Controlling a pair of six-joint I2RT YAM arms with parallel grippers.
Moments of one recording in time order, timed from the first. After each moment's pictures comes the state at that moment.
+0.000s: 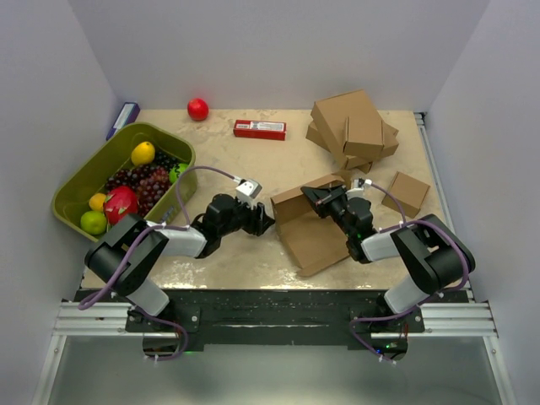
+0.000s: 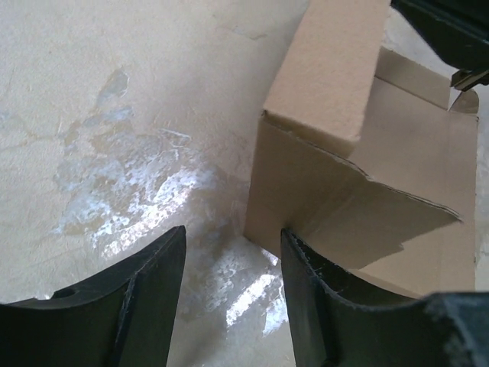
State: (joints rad) left arm -0.64 1.59 0.50 0.70 0.23 -0.27; right arm 0.45 1.58 0.36 1.11 -0.04 1.43
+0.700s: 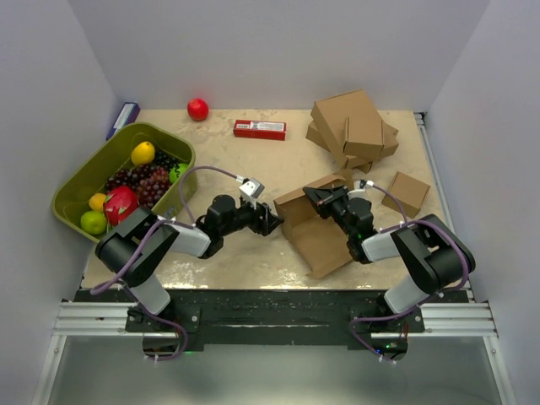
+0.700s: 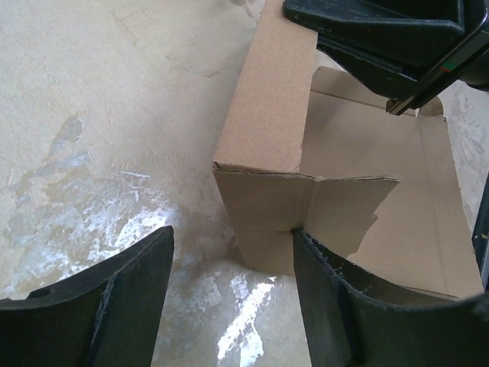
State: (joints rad) left arm -0.65 1.67 0.50 0.90 0.32 -0.30; right arm 0.44 1.58 0.35 1.10 -0.03 1.43
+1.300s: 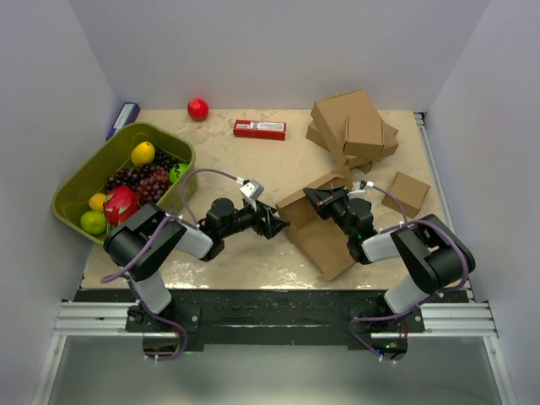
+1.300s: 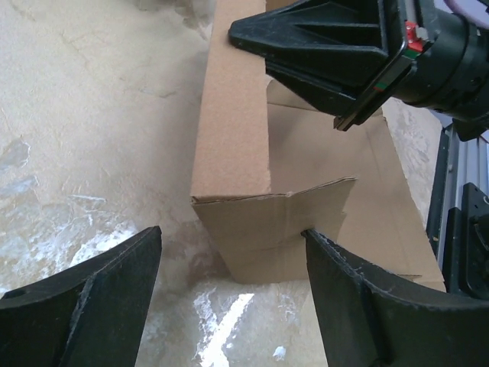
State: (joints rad) left arm -0.66 1.74 0.48 1.09 0.40 -0.39; right arm 0.44 1.58 0.35 1.09 -0.02 1.43
